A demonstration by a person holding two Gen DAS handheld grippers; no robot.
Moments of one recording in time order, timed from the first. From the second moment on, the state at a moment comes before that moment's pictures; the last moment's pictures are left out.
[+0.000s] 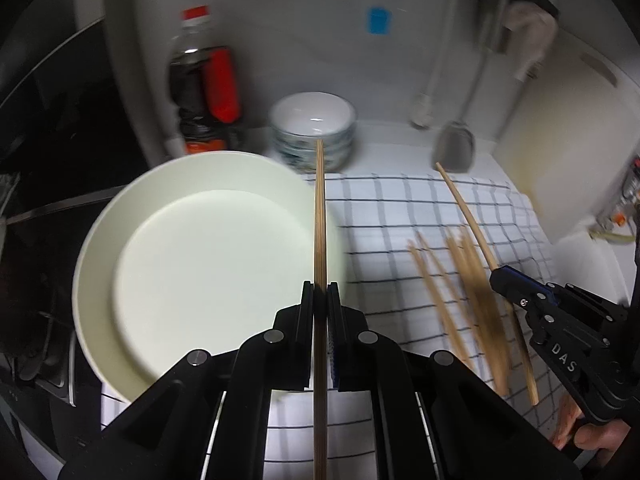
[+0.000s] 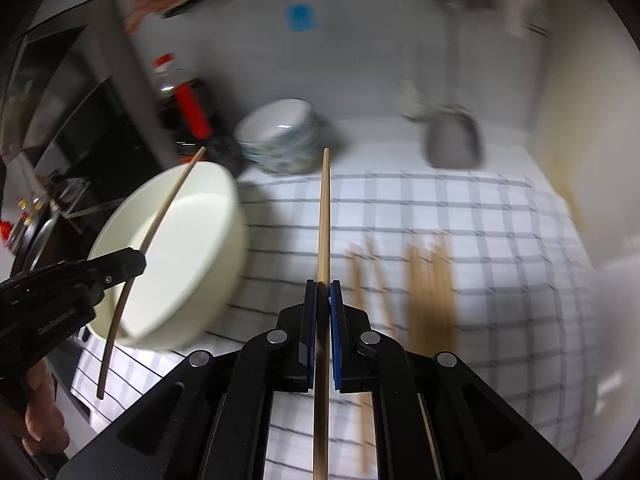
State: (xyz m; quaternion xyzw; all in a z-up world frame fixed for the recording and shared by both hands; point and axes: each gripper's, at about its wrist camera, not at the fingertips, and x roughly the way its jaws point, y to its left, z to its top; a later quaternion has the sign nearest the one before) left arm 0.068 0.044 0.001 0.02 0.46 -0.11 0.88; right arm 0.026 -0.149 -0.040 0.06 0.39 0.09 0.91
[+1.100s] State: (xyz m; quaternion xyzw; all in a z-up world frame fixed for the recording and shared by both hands) left arm 0.142 0.185 -0.080 -0.02 0.51 -0.03 0.86; right arm 0.166 0.031 -0.103 0.05 0.51 0.16 0.85
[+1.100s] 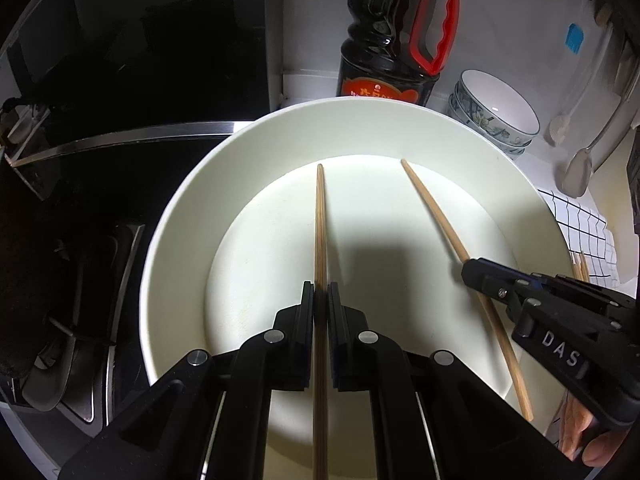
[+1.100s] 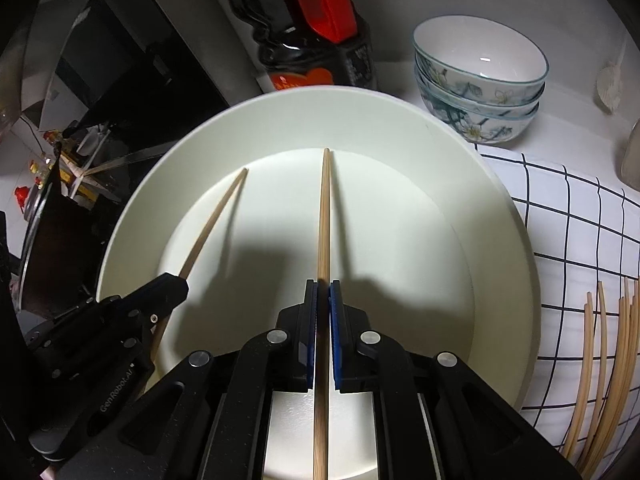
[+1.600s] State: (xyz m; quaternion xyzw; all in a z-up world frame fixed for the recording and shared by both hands) left arm 0.135 0.187 -0.075 -0.02 0.49 0.00 0.87; right arm 0.160 0.024 -0.096 0.04 0.49 0.14 0.86
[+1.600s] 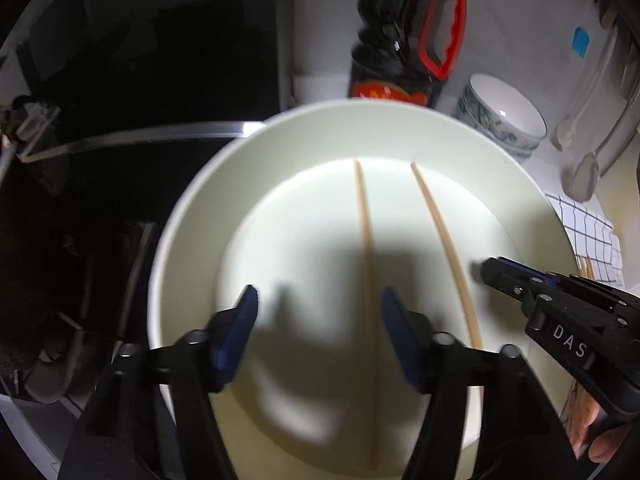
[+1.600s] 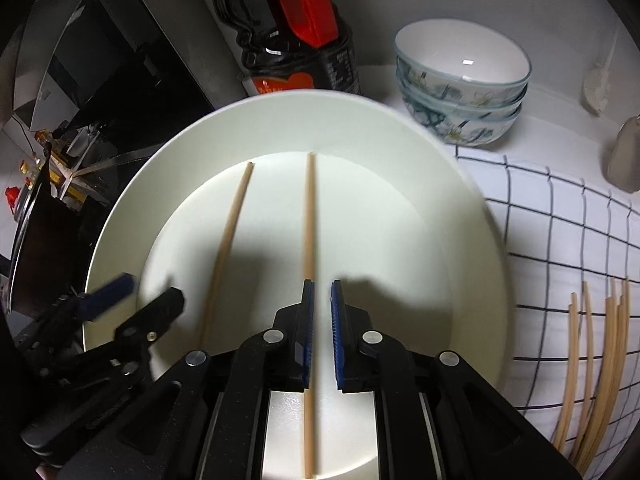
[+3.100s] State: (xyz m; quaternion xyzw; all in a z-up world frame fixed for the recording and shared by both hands) left arm 0.055 0.145 -0.019 -0.03 0.46 0.04 0.89; right arm 0.048 -0.040 -0.042 0.02 0.42 0.12 0.90
